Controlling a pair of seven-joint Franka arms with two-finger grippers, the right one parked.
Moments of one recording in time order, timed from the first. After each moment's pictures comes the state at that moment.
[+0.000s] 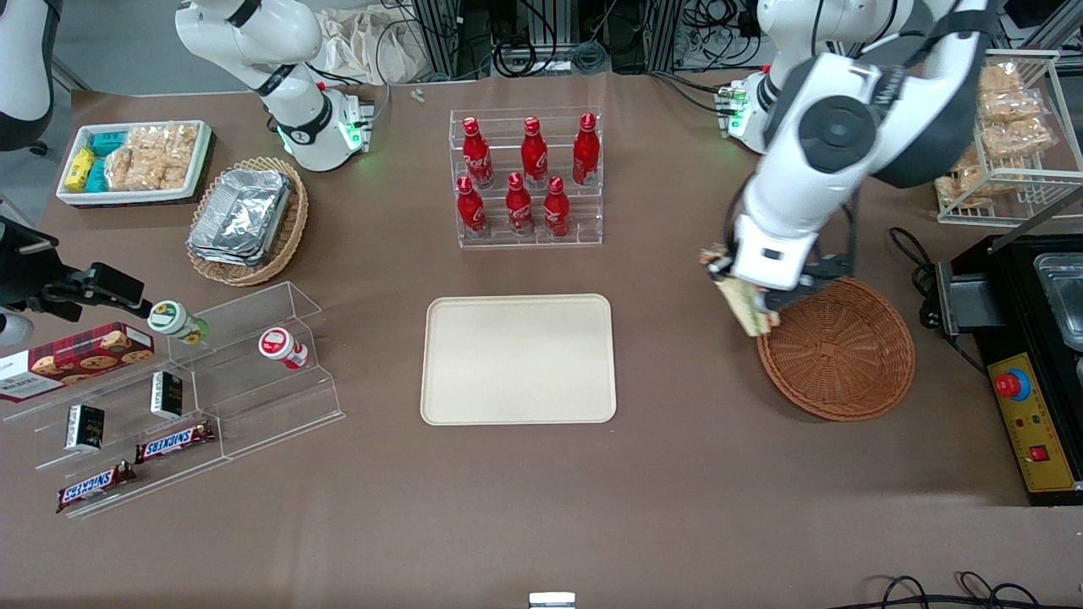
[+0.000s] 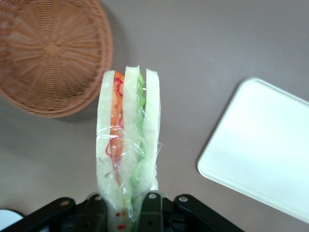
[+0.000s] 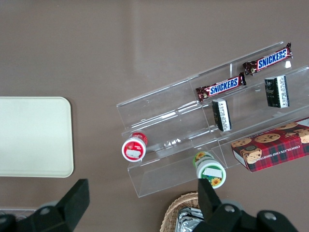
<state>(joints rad) -0.11 0.10 -0.40 -1.81 0.03 1.83 -0.91</state>
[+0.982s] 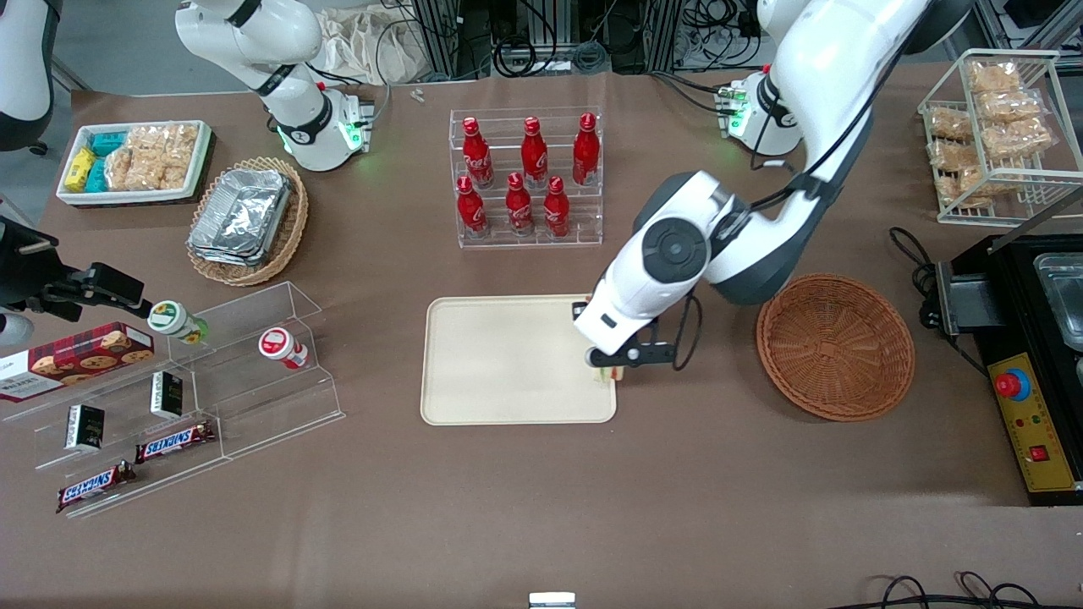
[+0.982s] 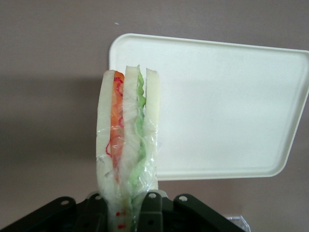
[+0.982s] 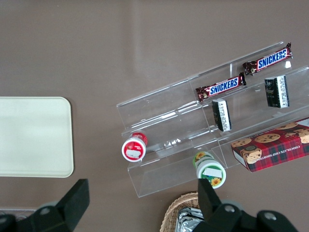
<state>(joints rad) -0.20 0.62 -0.53 -1.50 0.12 2.04 -0.76</state>
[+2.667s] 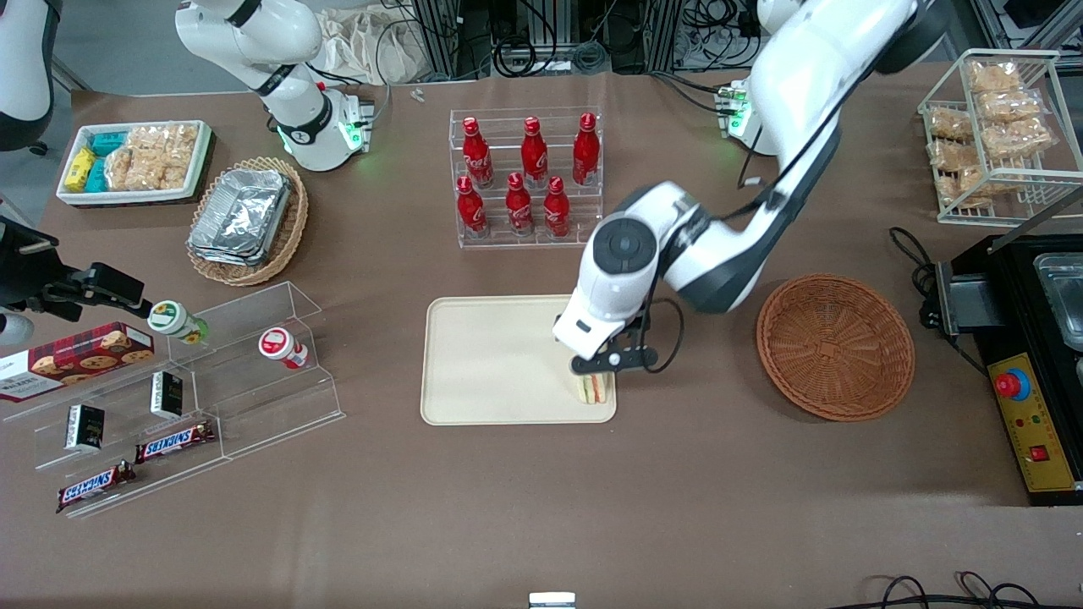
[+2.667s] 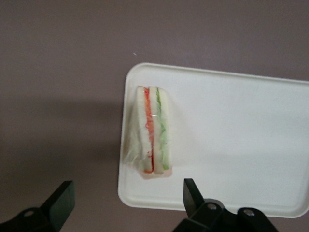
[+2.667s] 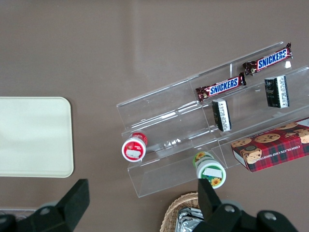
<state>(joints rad) -0.24 0.58 -0.53 -1.45 0.30 1.97 -0.93</state>
